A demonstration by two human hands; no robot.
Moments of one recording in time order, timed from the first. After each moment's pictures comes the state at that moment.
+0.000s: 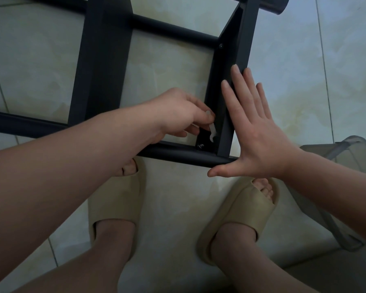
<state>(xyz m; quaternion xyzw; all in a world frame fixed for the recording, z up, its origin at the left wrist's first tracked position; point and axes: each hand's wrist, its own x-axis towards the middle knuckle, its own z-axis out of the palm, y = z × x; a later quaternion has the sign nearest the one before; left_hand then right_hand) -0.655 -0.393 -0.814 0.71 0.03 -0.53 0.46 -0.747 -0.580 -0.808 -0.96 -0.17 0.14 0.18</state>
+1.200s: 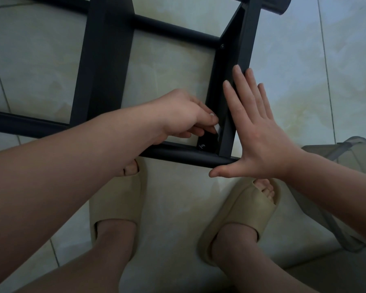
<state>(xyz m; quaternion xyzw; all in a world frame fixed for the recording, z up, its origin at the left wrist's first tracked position) -0.656 -0.394 -0.812 0.69 0.03 -0.55 0.47 -0.747 -0.580 -0.809 -0.96 -0.17 0.13 0.18</state>
